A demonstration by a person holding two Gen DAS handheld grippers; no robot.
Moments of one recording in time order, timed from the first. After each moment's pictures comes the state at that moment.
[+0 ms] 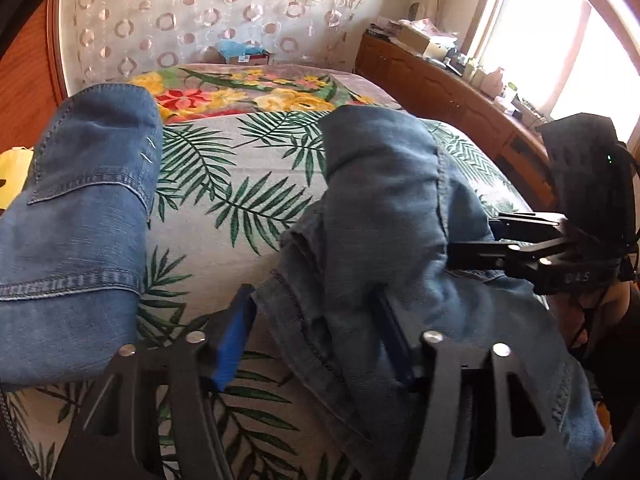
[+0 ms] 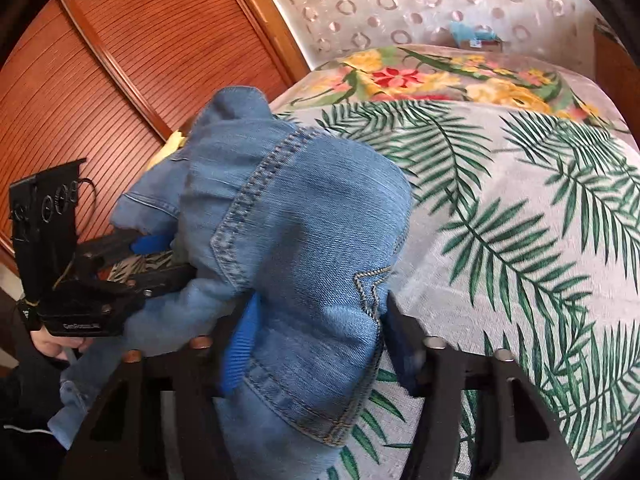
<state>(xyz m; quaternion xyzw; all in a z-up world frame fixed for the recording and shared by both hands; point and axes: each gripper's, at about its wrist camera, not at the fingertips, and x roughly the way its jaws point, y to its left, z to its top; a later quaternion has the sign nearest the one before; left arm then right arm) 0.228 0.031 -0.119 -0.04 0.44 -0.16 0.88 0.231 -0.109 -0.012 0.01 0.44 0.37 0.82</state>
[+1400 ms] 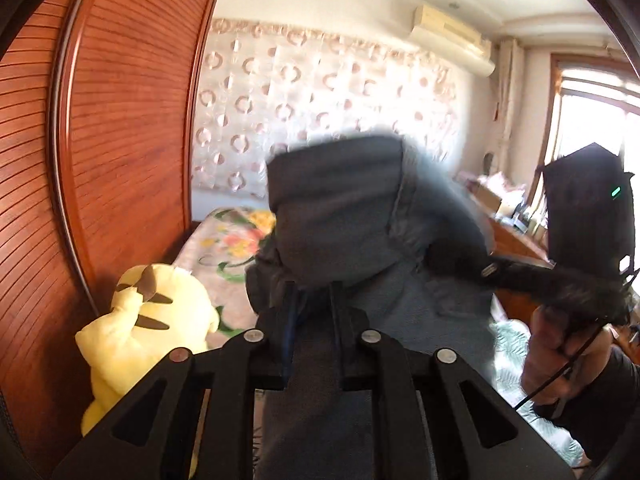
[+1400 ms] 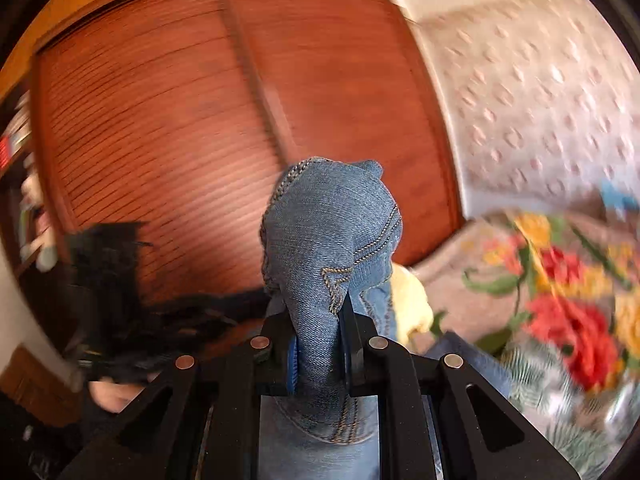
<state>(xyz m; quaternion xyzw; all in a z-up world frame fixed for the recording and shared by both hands) 0.201 0.251 0.060 -0.09 0.23 0.01 0.97 0.255 0.102 0.157 0.02 0.23 0.57 0.79</state>
